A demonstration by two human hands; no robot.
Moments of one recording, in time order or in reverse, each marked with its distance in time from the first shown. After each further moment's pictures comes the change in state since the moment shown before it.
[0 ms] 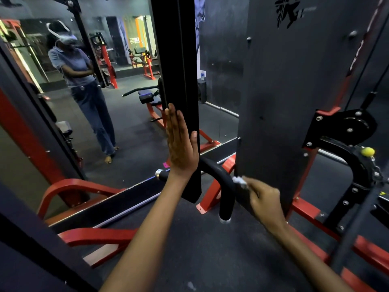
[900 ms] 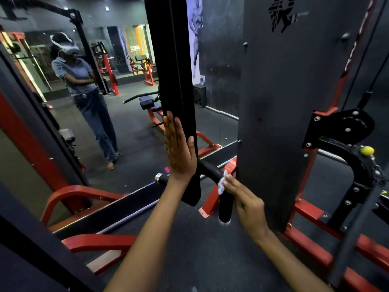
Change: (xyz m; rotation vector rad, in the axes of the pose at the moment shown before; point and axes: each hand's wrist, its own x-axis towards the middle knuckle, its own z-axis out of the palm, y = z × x) left_hand -0.007 0.002 -0.001 0.009 0.004 -0.016; right_hand -0.023 -0.012 0.022 0.126 0.075 -0.294
